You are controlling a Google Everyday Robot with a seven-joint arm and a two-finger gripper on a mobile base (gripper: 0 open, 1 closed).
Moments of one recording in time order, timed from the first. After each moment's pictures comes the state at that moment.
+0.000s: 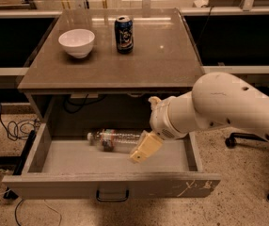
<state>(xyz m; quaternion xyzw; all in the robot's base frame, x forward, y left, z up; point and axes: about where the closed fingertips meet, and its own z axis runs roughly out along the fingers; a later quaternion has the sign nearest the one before) 0.479 -0.021 0.776 -0.56 0.75 0.14 0.33</state>
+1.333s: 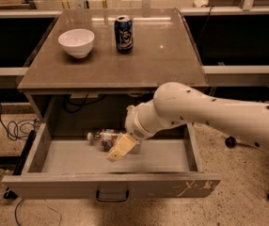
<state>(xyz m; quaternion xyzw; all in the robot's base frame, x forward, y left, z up) 0.519 0.046 0.702 -0.56 0.75 0.18 0.30</state>
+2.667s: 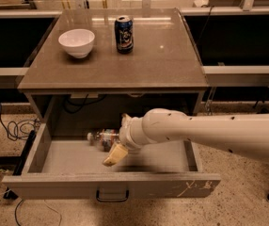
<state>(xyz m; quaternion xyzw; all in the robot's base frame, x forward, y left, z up) 0.547 0.067 0.633 -0.56 0.73 0.15 0.35</state>
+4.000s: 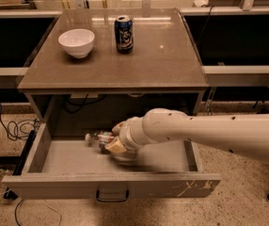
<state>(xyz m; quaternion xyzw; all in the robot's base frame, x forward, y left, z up) 0.548 0.068 0.633 -0.56 0.73 0.15 0.35</state>
